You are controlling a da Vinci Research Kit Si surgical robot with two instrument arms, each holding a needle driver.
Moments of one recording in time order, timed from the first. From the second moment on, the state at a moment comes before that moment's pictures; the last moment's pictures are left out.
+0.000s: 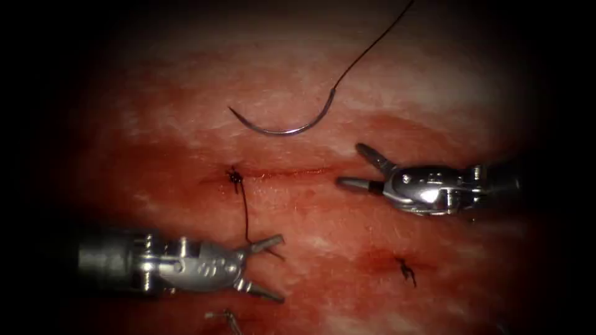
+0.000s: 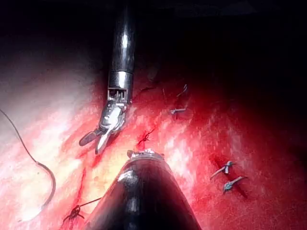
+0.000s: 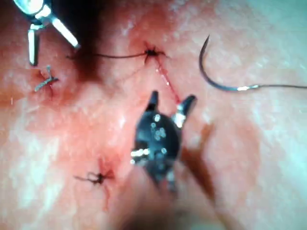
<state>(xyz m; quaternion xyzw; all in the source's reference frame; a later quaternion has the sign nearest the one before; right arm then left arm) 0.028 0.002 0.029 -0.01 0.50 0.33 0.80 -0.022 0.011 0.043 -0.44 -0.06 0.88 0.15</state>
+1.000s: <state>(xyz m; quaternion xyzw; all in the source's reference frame) 0.035 -0.001 0.028 0.04 0.62 0.11 0.78 -0.019 0.015 0.042 -0.46 0.00 0.88 0.10</state>
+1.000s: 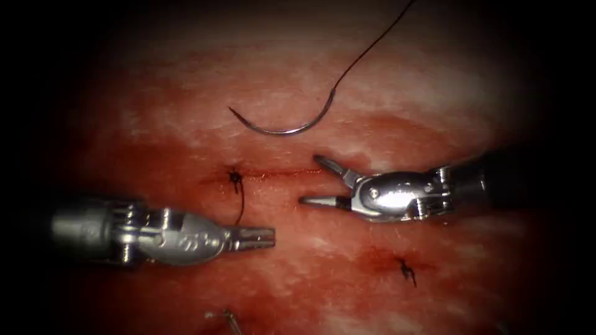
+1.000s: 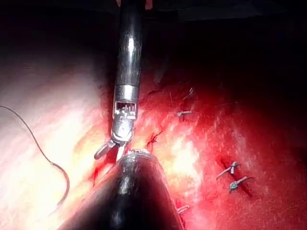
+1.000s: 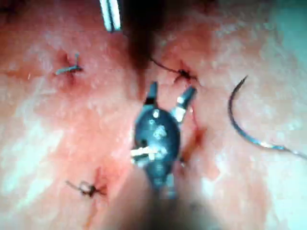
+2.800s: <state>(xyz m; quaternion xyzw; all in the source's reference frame) 0.047 -0.002 0.031 0.00 0.63 -0.02 0.77 -0.020 0.014 0.041 -0.46 0.00 0.88 0.10</state>
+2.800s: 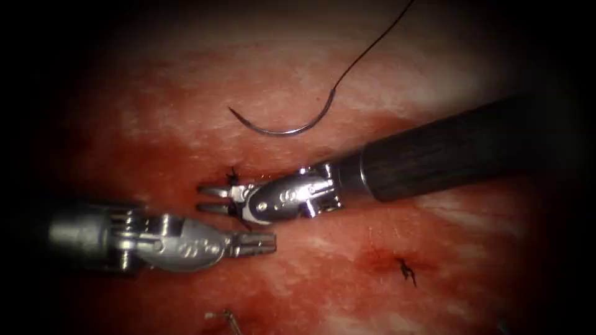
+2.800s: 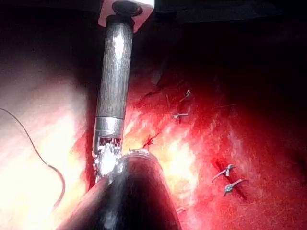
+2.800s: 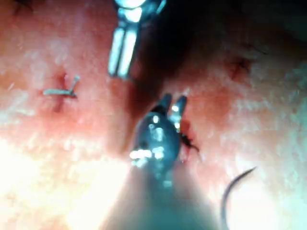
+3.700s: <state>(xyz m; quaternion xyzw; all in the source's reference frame) 0.038 -0.001 0.027 -0.05 0.60 0.08 0.79 -0.011 0.015 0.037 -0.46 0.01 0.88 0.12</state>
